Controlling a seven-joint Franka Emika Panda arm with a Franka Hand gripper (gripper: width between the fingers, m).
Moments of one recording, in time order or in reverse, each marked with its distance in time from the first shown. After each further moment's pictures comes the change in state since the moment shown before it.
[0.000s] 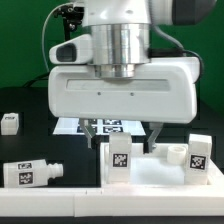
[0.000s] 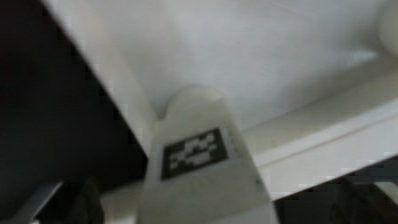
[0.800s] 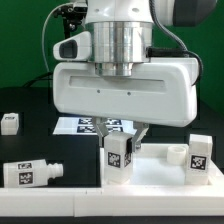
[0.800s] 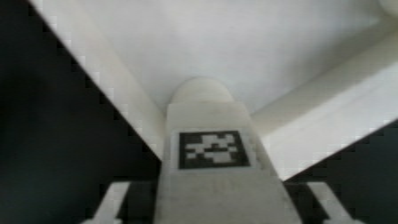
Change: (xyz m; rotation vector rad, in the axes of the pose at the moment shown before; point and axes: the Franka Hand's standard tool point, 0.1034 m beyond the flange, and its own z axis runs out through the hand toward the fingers) arm 0.000 0.006 0.001 -0.005 0.000 0.646
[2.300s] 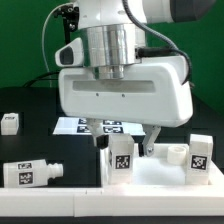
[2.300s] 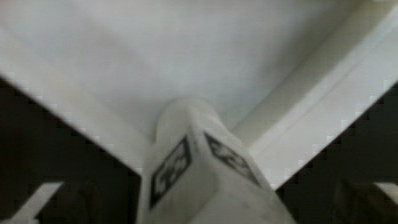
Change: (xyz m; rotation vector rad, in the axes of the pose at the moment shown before) arm 0.002 -0.003 0.000 0.061 0.011 -0.289
